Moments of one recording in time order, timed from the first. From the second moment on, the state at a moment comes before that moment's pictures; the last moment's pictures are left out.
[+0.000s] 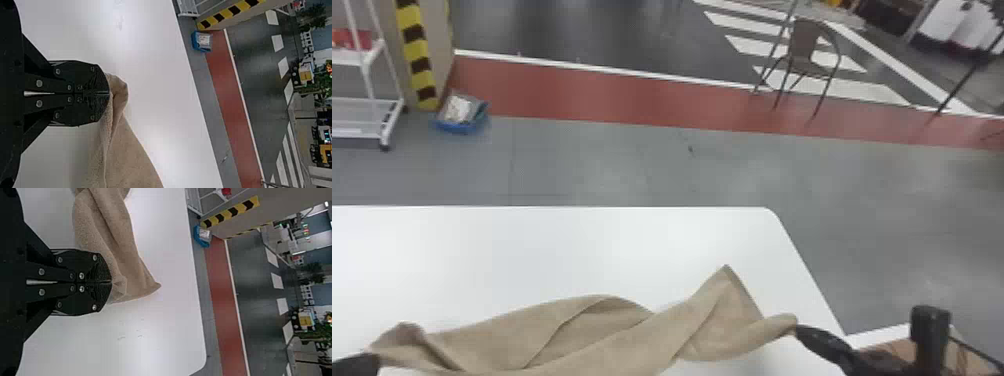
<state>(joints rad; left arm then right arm) 0.63 0.21 -0.05 -2.39 -0.14 0.84 -0.17 0.43 -0.06 -0.74 -1.98 0.02 0.69 0.93</state>
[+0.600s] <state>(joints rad) 0.63 0.21 -0.05 -2.38 -0.14 0.83 -0.17 0.34 -0.07 -0.81 -1.93 -0.05 0.78 0.89</state>
